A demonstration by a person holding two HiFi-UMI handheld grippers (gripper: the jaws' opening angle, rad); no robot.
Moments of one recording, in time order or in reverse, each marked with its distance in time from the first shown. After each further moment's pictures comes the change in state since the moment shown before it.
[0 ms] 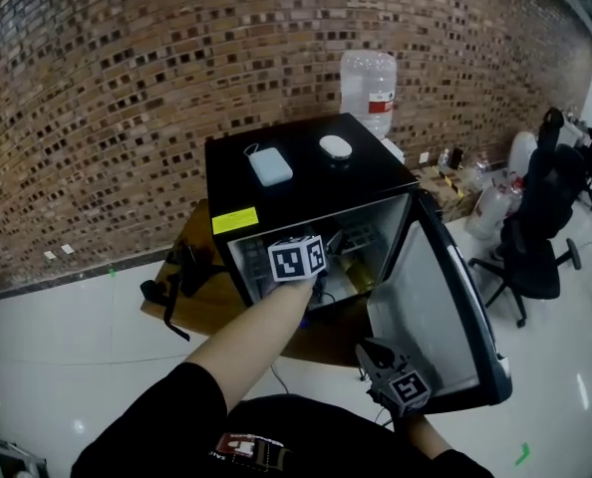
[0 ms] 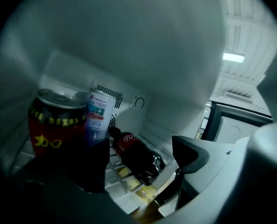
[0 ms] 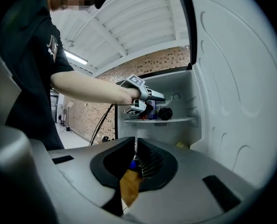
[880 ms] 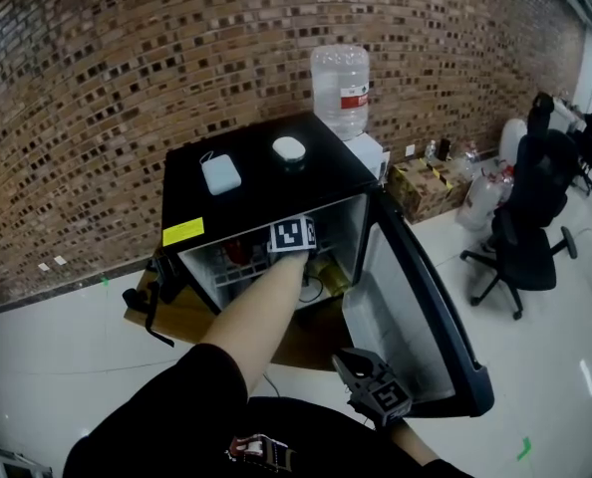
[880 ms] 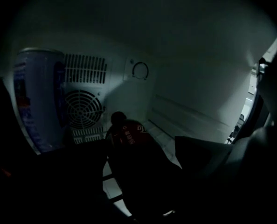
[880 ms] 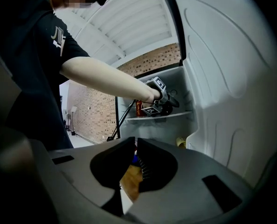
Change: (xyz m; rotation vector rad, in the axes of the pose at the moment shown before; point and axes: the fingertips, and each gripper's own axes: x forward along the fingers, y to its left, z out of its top) left arm 0.103 -0.004 -0.033 0.074 0.241 0.219; right arm -0.030 -0.026 0.001 0.102 -0.029 0.044
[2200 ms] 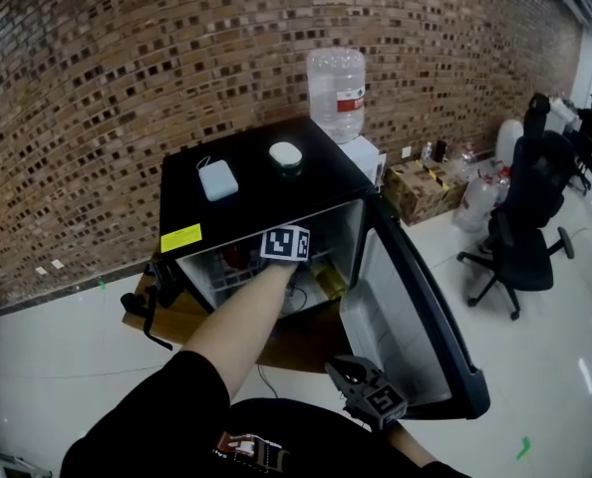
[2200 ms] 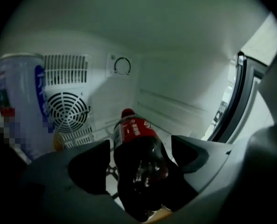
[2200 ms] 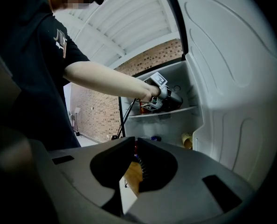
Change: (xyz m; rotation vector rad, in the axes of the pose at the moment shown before) left arm -0.006 -0.021 -0.015 0.141 0.087 -0.173; right arm 0.004 0.011 -0.008 0.016 0.018 0.050
